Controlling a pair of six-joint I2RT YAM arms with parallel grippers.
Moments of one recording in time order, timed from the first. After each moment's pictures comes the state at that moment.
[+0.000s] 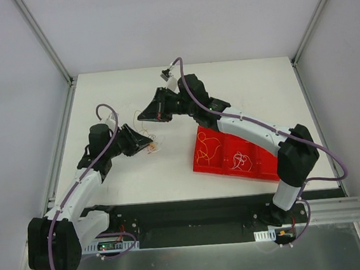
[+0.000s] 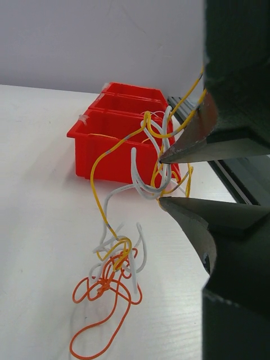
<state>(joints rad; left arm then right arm) -0.17 1.00 0.53 -0.05 0.54 -0.89 0.84 1.73 1.48 0.02 -0.48 1.03</state>
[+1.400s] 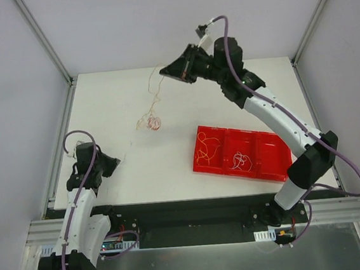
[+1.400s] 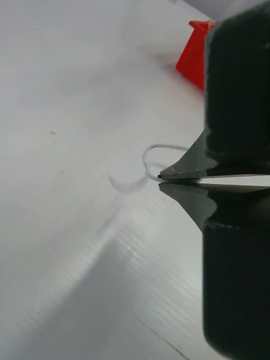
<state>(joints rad) 0.04 0.75 0.45 -0.47 0.09 -0.94 0.64 1.64 1.66 -0.12 -0.46 0.97</state>
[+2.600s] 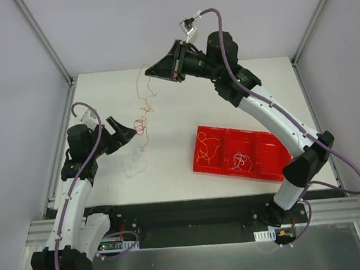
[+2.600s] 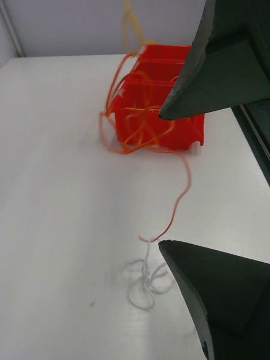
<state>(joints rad) 0.05 0.83 0.64 -0.33 0.45 -0.66 0.70 1.69 1.87 -0.14 -0.56 0.97</state>
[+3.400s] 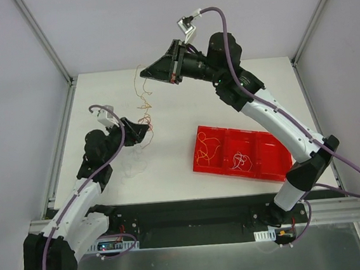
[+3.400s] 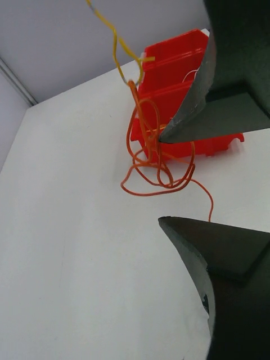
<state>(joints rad) -0.24 0.84 0.47 0.23 0.31 -0.61 0.76 1.65 1.89 -0.12 -0.54 0.98</state>
